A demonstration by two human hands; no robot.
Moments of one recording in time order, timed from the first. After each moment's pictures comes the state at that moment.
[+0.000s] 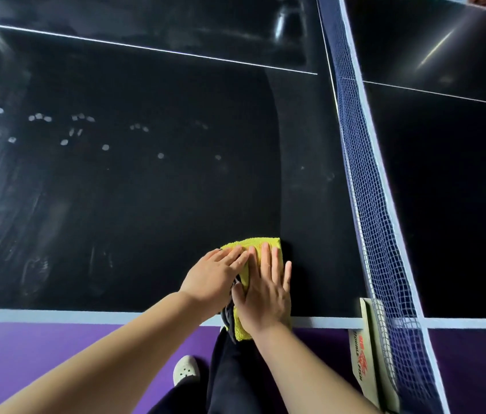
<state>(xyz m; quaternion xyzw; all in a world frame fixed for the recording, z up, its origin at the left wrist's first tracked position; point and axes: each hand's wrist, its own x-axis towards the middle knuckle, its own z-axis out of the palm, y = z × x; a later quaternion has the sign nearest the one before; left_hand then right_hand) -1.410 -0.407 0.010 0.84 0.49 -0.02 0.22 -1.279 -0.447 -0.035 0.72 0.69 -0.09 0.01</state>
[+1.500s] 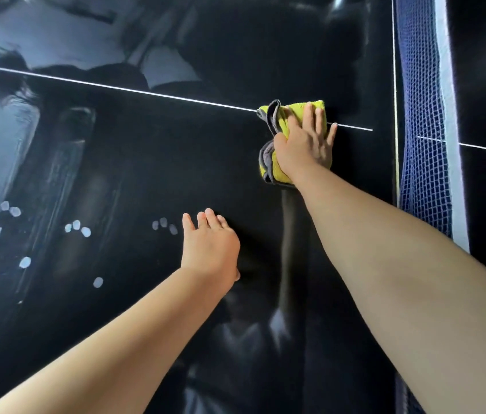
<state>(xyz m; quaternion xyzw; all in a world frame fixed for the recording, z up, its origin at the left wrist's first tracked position) -1.338 -0.027 -0.001 0.68 0.65 -0.31 0.13 -1.205 0.159 -0.040 0.71 0.70 -0.10 -0.03</state>
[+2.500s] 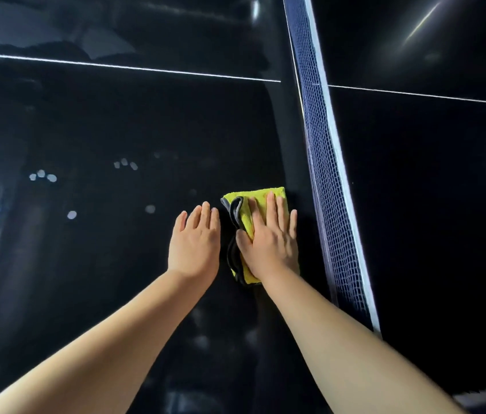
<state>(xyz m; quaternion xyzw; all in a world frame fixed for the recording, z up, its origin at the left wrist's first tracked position) -1.299 -0.196 0.011 0.78 0.61 -0.12 0.10 -1.151 -0.196 -0.027 0.72 0.68 -0.11 0.03</state>
